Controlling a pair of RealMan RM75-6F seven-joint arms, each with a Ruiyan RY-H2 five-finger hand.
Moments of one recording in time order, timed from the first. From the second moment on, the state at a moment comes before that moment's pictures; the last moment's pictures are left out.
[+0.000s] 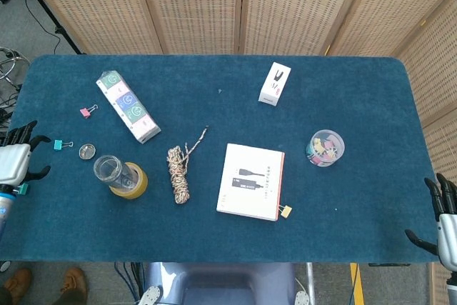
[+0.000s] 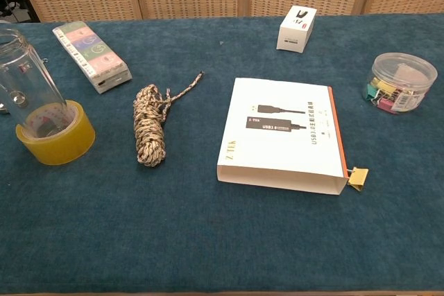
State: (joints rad) left arm -0.39 -1.31 -0.15 -1.07 1.30 0.99 -0.22; right arm -0.04 -1.07 0.07 -1.69 -1.49 1.59 -0.09
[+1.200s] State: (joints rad) left arm -0.57 -1.62 -0.15 -0.64 1.31 0.78 -0.38; right arm -0.03 -1.07 0.08 -1.67 -1.45 1.56 -0.05
